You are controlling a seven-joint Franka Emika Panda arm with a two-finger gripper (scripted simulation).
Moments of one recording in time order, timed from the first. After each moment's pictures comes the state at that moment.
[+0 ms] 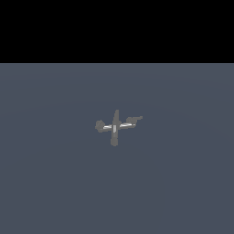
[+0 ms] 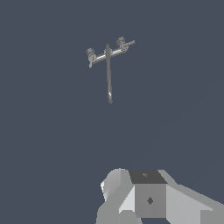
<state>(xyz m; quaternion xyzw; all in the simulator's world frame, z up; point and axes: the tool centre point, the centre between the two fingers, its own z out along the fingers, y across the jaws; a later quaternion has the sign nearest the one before) -0.253 -0.019 0.473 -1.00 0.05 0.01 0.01</state>
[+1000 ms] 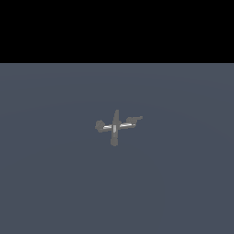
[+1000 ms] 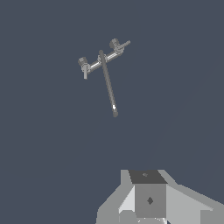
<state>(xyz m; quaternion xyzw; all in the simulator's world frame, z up) -0.207 0.002 0.417 -0.99 0.13 0.01 0.01</state>
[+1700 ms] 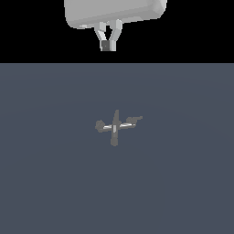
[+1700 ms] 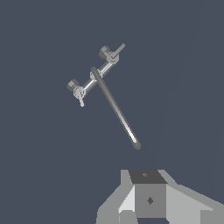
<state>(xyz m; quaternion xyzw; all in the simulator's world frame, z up) -0.122 0.018 0.322 -0.96 0.27 0.01 0.01</state>
